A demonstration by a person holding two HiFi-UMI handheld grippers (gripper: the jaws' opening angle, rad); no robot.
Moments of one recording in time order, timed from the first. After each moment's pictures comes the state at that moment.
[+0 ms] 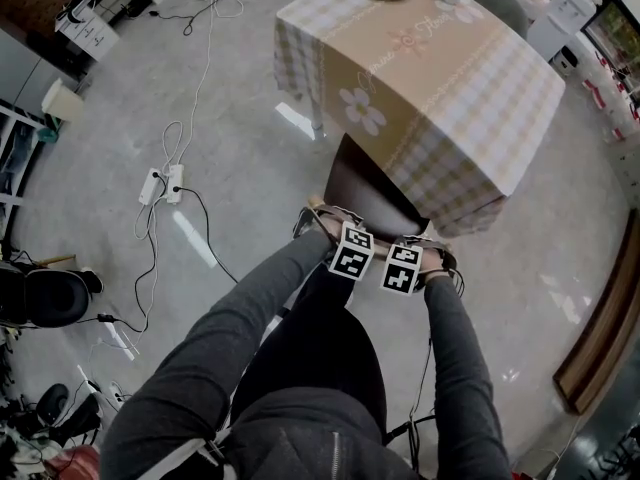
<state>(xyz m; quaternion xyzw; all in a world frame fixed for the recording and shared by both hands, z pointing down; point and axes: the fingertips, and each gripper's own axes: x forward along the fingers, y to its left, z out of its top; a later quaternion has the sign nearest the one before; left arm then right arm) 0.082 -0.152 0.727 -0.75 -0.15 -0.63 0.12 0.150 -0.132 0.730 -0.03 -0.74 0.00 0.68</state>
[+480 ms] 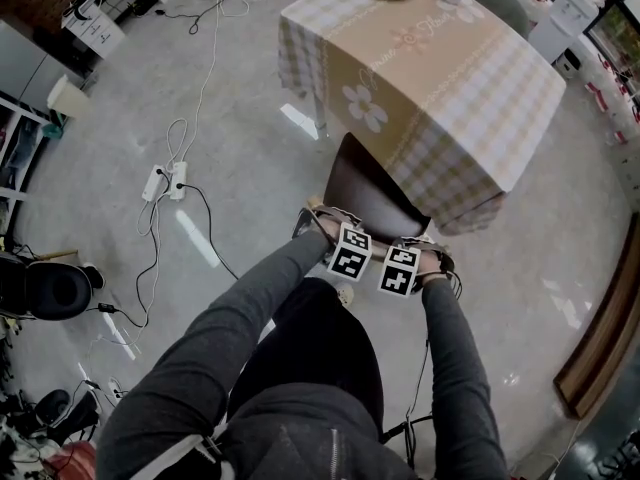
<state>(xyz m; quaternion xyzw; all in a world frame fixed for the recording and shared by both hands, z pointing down) 0.080 -0.136 0.728 -0.75 -0.14 -0.64 0.12 0.149 -0.116 0.731 -0.02 -0.74 -0.01 0.67</state>
